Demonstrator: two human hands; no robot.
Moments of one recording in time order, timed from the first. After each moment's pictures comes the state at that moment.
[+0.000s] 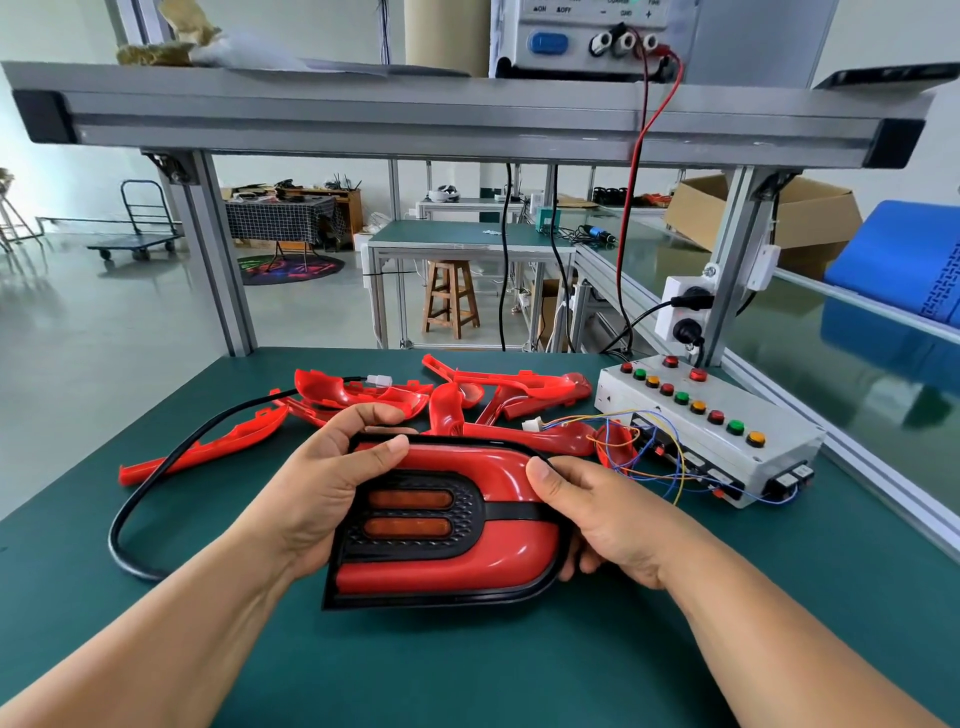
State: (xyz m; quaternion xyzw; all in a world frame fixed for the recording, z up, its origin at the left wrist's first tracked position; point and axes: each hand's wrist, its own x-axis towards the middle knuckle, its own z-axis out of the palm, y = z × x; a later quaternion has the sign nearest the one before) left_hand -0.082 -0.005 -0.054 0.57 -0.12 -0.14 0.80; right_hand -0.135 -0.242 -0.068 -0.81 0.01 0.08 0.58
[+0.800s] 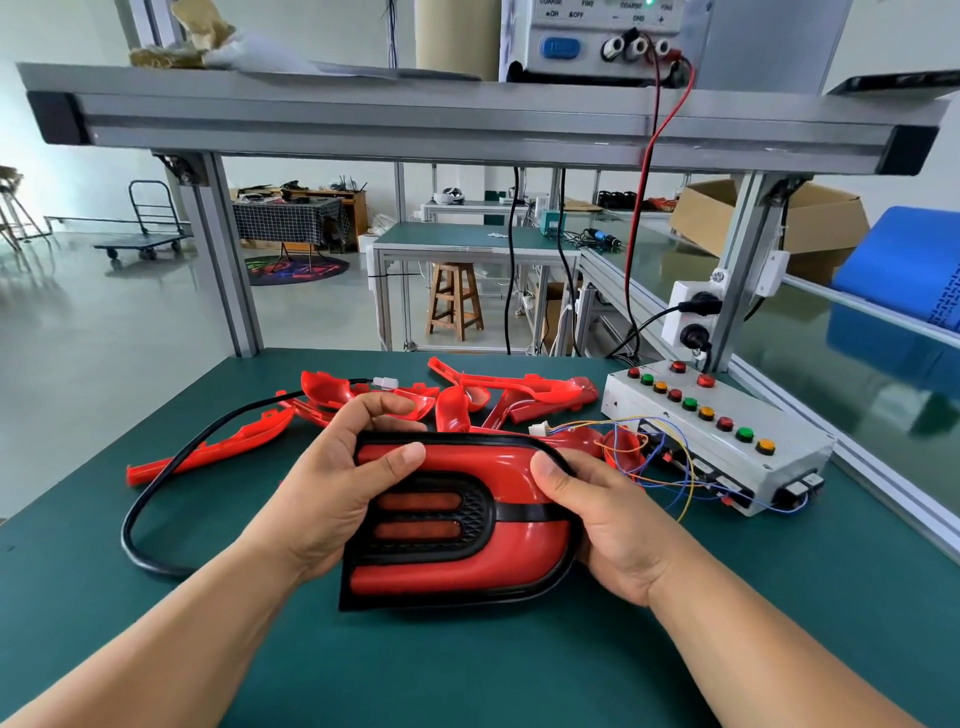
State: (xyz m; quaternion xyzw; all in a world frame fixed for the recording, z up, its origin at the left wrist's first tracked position) left_hand -0.083 -0.007 -0.057 0.58 -0.21 -0.07 0.79; right_hand -0.135 -0.223 -0.071 -0.58 -0.01 0.03 0.81
